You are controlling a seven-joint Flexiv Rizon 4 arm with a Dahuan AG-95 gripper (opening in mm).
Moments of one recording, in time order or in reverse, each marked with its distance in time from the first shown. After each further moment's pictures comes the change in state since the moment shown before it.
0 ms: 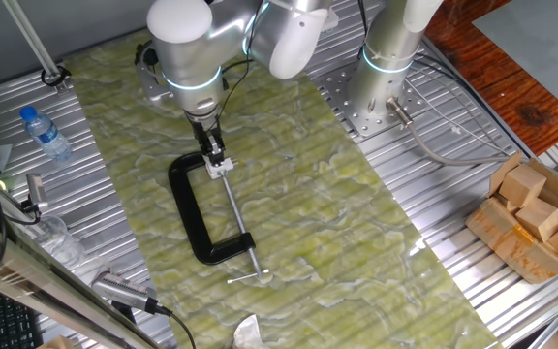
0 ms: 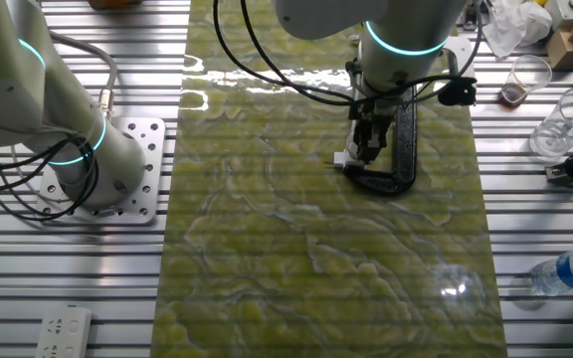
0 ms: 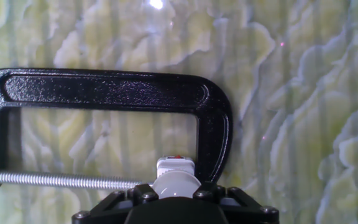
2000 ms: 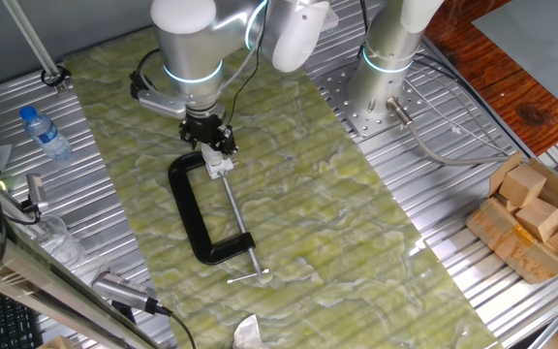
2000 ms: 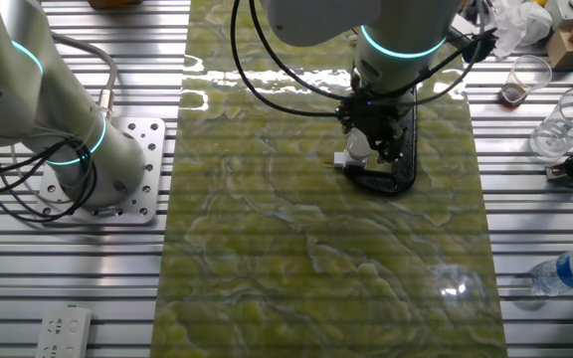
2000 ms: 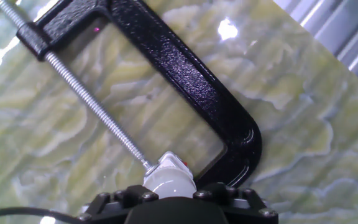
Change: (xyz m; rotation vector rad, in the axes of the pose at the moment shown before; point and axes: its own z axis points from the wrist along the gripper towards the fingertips) arm -0.003 -0.005 -0.004 0.007 -0.034 -0.814
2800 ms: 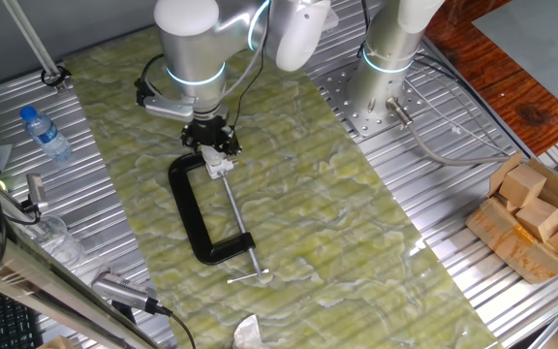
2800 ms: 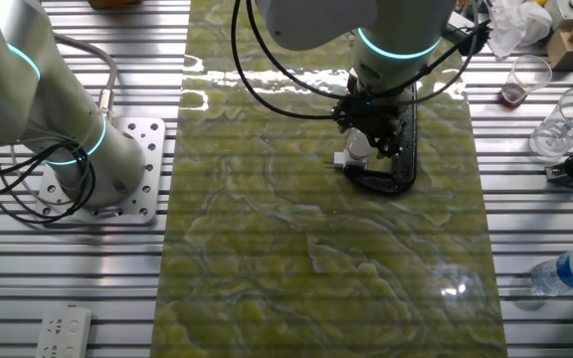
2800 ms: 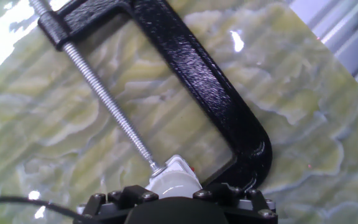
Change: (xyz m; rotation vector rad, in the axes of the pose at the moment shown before) arm -0.003 0.005 0.003 -0.005 -0.012 -0.133
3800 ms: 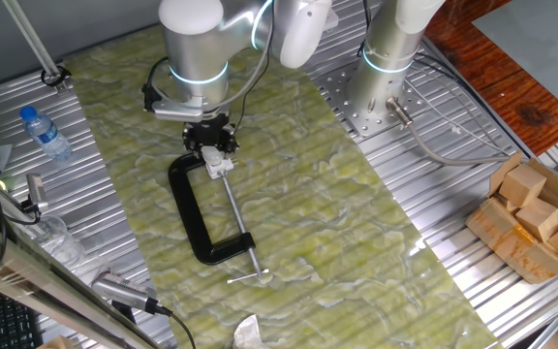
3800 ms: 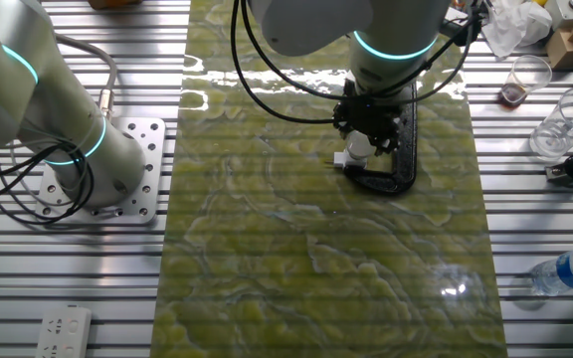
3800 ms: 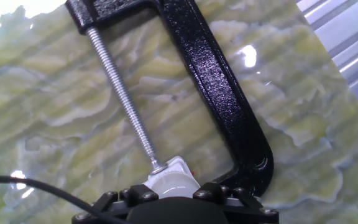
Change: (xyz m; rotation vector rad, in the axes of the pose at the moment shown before) arm 0.000 0.000 0.001 0.014 -0.009 -0.150
